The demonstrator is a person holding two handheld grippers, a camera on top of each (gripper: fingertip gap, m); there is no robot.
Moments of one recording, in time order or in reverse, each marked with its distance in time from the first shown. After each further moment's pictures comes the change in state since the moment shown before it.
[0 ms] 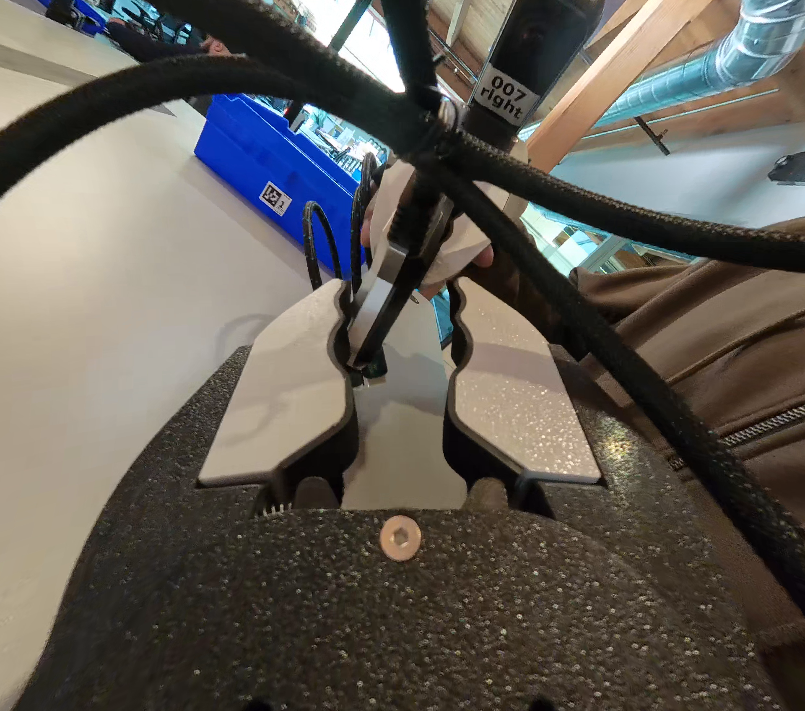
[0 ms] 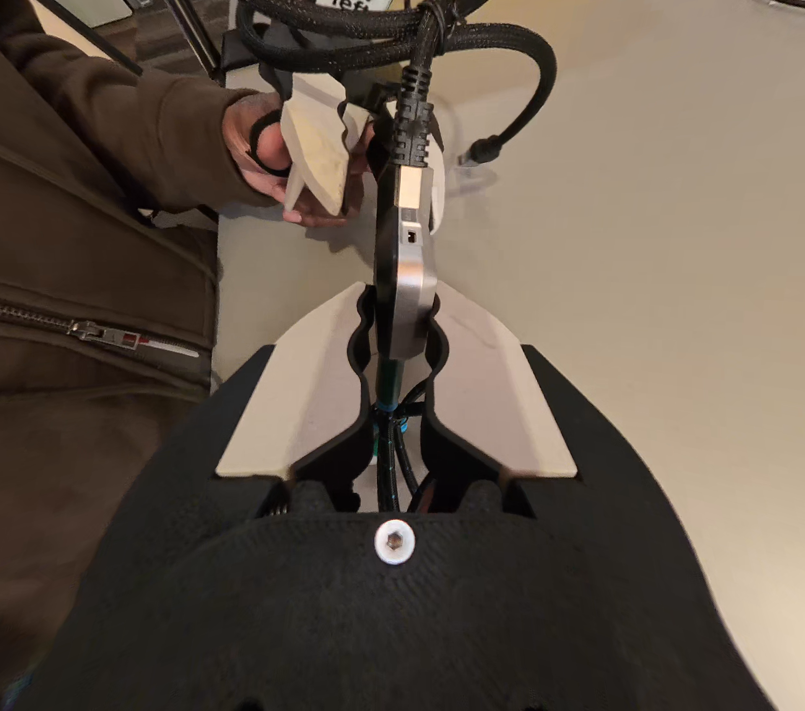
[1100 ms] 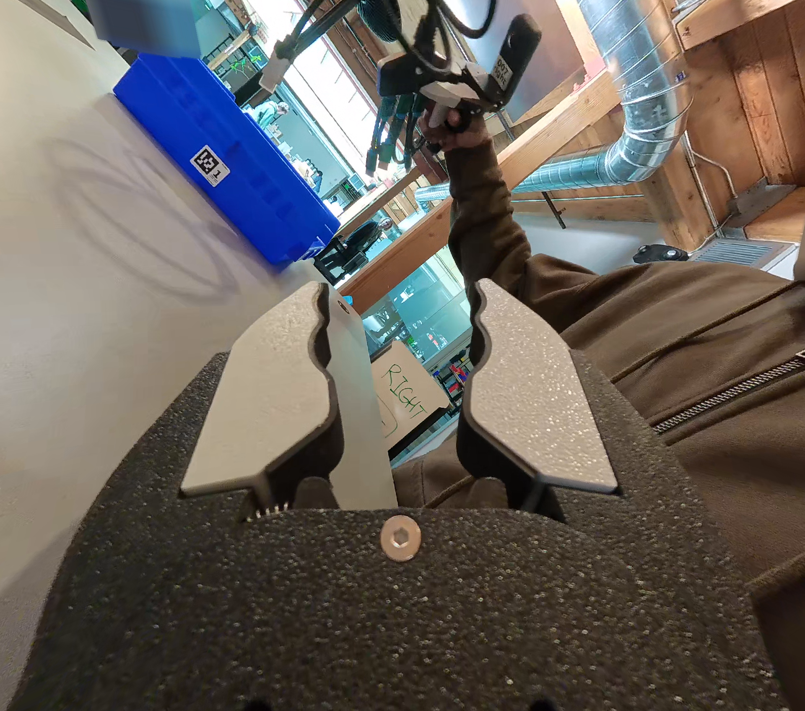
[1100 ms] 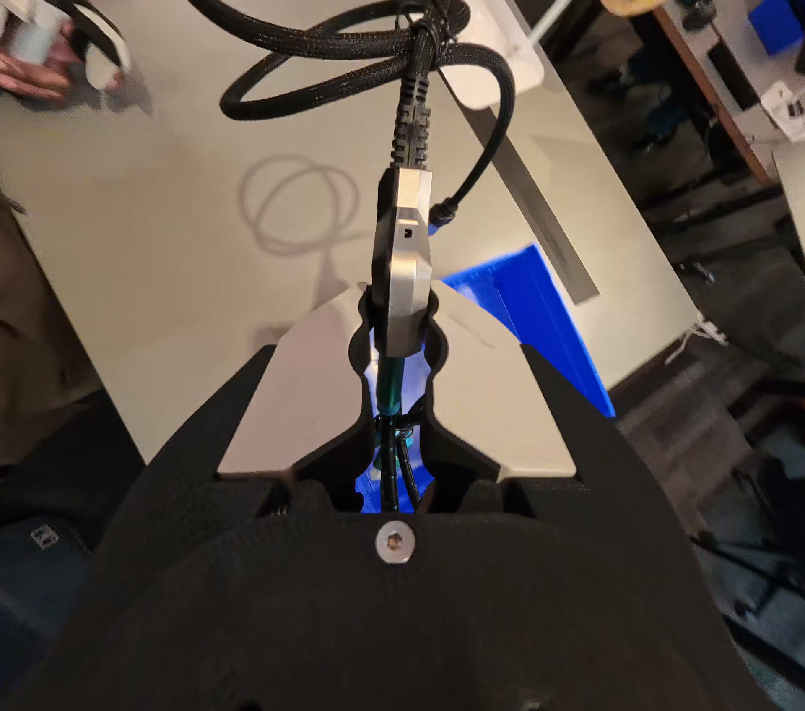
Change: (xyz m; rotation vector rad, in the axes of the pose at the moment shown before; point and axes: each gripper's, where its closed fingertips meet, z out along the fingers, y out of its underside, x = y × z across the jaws) left arm 0.009 0.028 0.005 0.089 0.134 -0.241; right arm 0.089 0.061 -0.351 -0.137 0.535 0.030
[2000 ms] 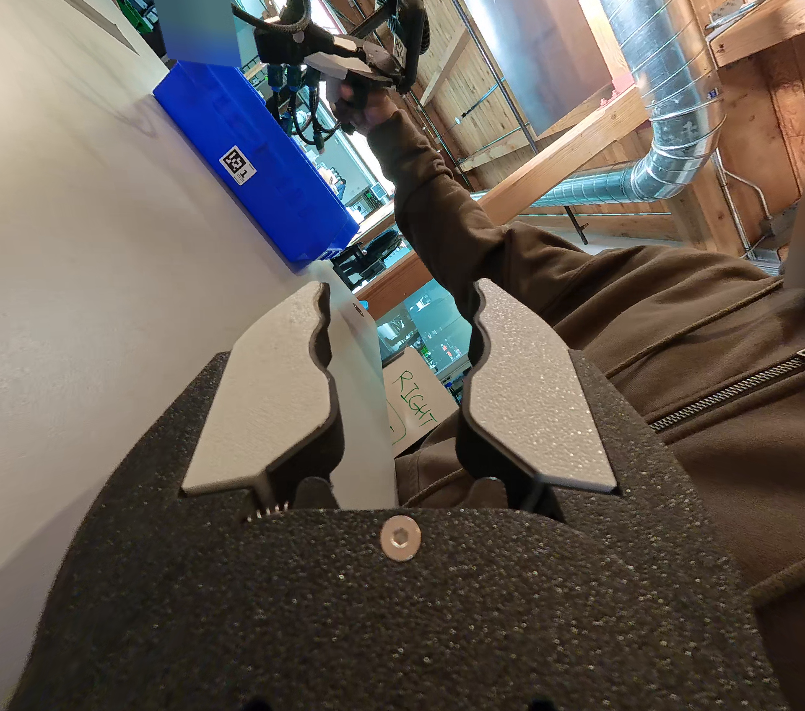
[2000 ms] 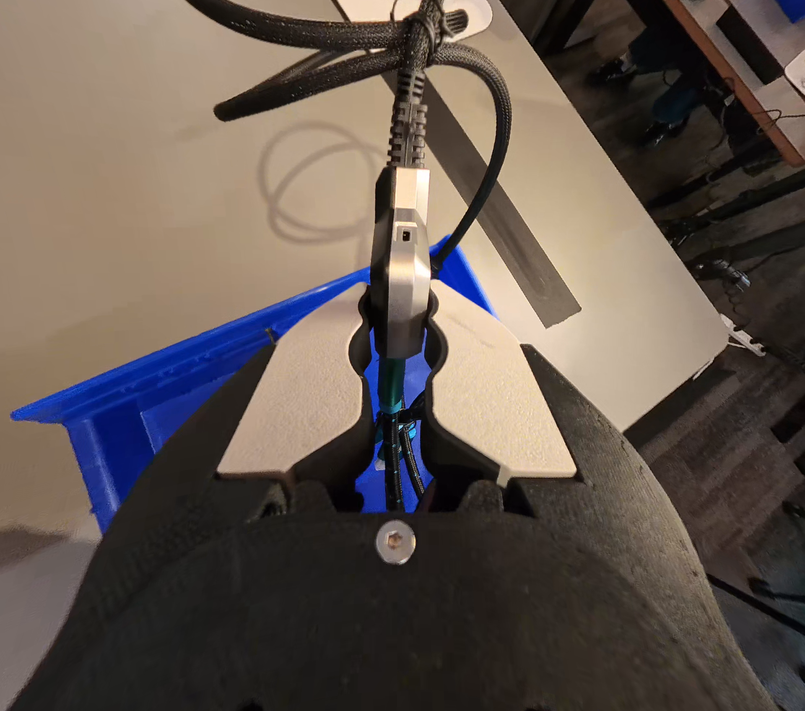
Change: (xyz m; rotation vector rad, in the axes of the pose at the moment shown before) left arm -0.004 0.002 -0.004 0.027 -0.066 -0.016; right arm 0.123 0.066 0.128 0.027 -0.015 0.053
